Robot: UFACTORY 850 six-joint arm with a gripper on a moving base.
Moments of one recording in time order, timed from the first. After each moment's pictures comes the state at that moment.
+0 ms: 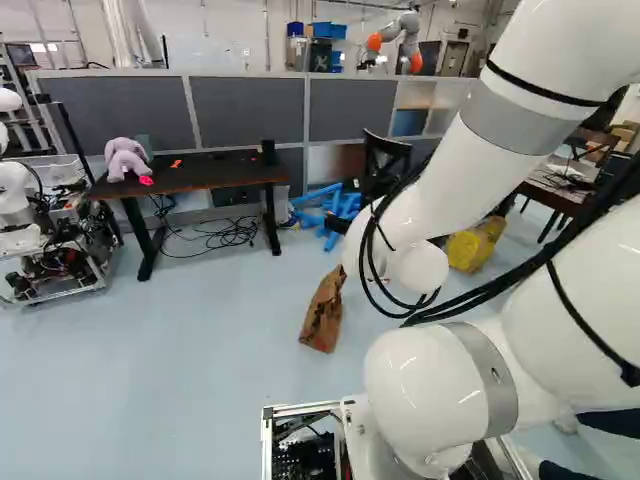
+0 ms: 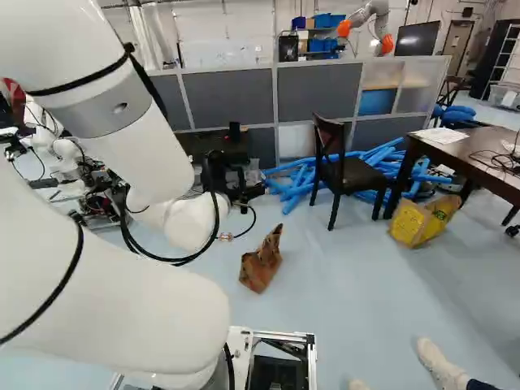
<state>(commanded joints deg) 0.0 16.0 -5.0 0.0 50.0 0.0</state>
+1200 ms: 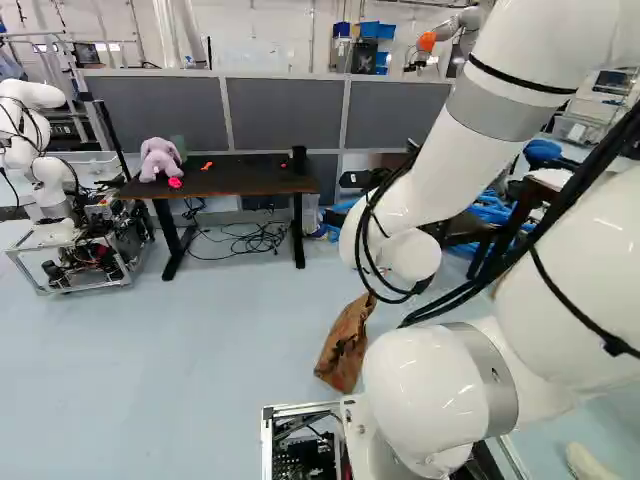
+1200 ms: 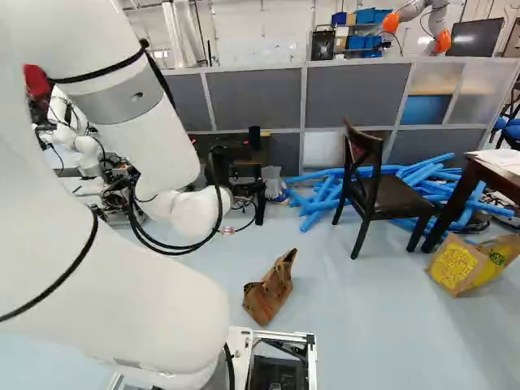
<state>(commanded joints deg) 0.0 10.6 -9.5 0.0 49.5 0.0</state>
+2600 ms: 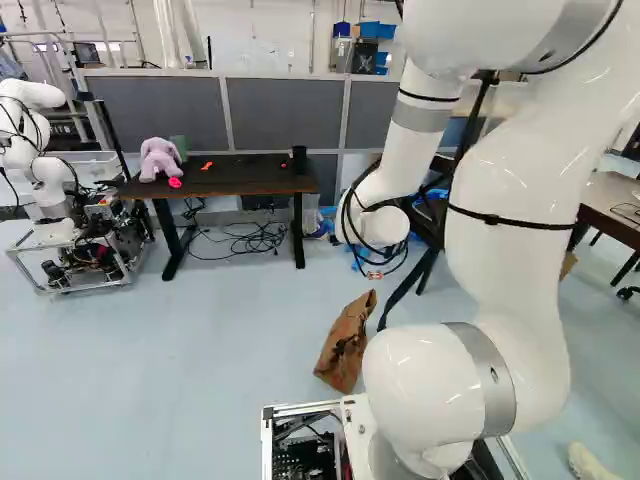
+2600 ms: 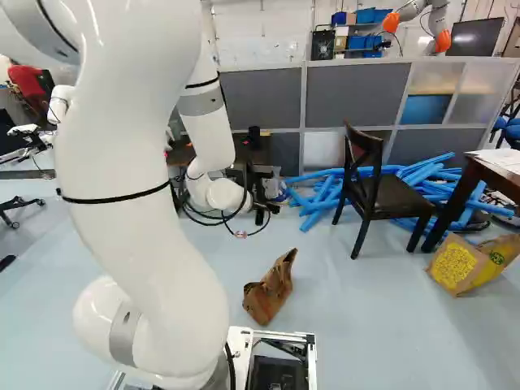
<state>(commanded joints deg) -4.0 -16.8 -26.8 5.7 32.6 0.0</state>
